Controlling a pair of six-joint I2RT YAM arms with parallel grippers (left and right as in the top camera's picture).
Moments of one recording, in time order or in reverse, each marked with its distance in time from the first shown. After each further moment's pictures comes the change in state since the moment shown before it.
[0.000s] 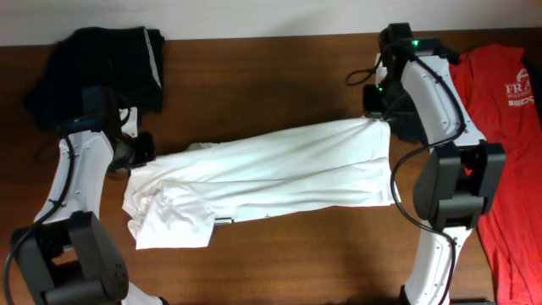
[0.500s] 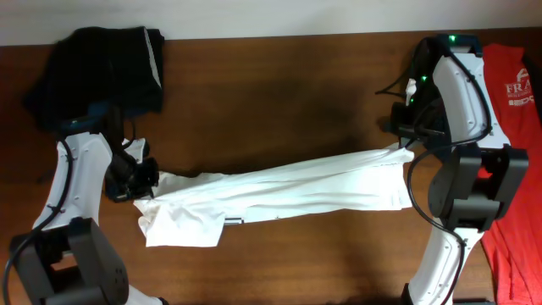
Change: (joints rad) left arm 0.000 -0.026 -0.002 -0.370 0.019 0.000; right arm -0.121 -0.009 0.016 -0.348 -0.058 0.053
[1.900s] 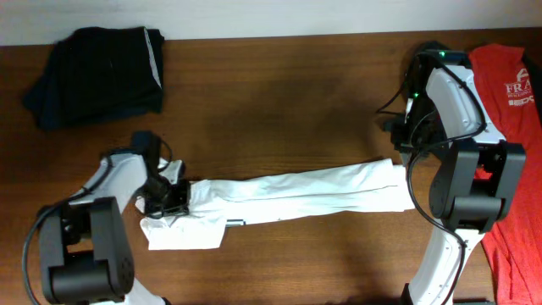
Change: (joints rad) left arm -0.119 0.068 -0.311 0.376 0.143 -0.010; right arm -0.003 -0.009 -0.175 0.067 0.097 0.032
